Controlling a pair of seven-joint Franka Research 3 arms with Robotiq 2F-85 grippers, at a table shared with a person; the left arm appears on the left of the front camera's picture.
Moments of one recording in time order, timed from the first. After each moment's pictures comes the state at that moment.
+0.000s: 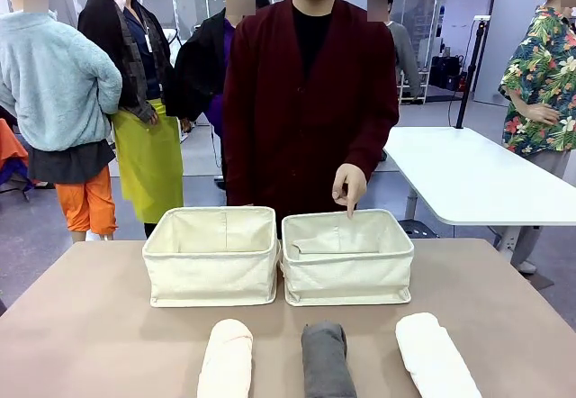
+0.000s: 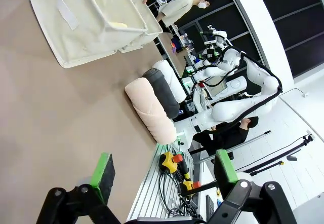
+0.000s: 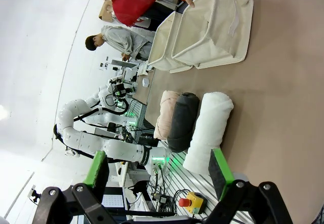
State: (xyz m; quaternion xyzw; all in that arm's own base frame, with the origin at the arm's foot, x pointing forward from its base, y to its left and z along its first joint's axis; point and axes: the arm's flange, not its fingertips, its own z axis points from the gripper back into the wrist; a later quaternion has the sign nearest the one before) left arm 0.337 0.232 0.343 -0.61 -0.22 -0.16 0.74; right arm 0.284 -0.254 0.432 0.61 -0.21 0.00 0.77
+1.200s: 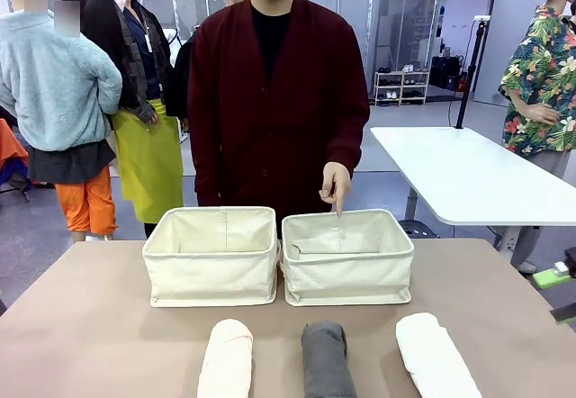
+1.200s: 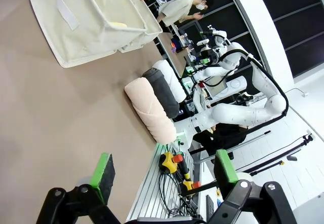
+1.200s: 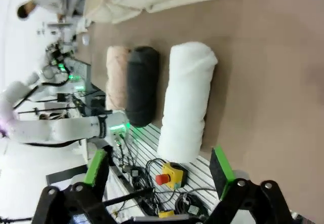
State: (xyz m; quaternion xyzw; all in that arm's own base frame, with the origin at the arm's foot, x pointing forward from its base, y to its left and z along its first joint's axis) left arm 0.337 0.232 0.343 -0.61 -0.22 -0.16 0.74; right arm 0.310 -0.105 0.415 0.47 -0.08 0.01 0.88
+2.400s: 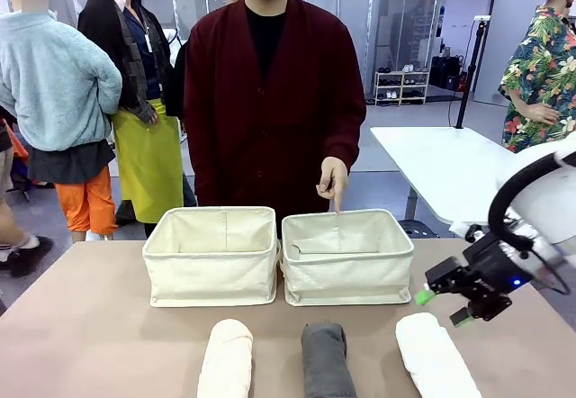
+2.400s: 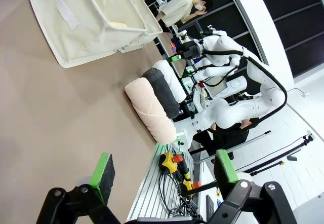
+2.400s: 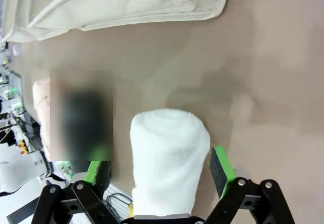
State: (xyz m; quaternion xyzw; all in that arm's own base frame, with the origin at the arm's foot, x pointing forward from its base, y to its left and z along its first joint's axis) left arm 0.337 0.232 0.343 -0.61 -0.22 -0.16 0.74; right arm 0.397 0.050 0.343 0.31 -0.06 0.01 0.95
